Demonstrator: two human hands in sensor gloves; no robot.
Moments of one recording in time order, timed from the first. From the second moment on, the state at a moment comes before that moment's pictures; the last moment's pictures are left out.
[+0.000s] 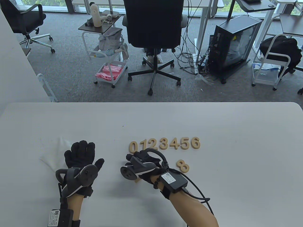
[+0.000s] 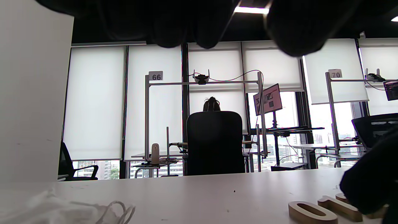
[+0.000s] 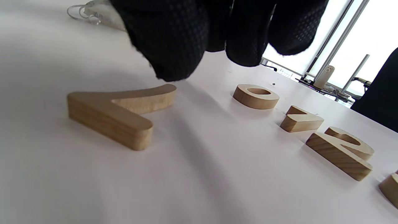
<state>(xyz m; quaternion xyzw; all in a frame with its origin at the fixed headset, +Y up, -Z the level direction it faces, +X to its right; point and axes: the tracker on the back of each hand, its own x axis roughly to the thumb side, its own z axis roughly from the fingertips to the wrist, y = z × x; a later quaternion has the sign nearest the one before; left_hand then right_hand) -0.273 -0.676 -0.331 0.19 -0.06 0.00 0.98 -0.077 -0.743 -0.393 -0.44 0.00 -0.88 0.18</state>
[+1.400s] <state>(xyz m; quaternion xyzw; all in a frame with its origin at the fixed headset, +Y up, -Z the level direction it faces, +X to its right) -0.270 -0.678 -0.332 0.18 -0.07 -0.01 0.98 0.107 -0.690 -0.363 -0.23 0.07 -0.96 -0.16</state>
